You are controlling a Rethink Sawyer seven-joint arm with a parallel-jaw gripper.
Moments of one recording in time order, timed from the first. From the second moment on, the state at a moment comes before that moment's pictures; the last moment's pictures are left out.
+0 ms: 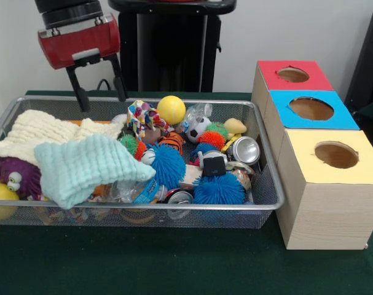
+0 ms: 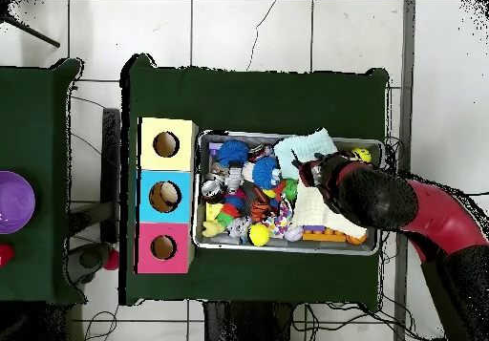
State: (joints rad) arm -1.01 -0.74 0.70 1.79 -0.30 0.55 1.17
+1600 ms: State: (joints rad) arm -0.52 -0.80 0.29 2.00 -0.21 0.20 1.31
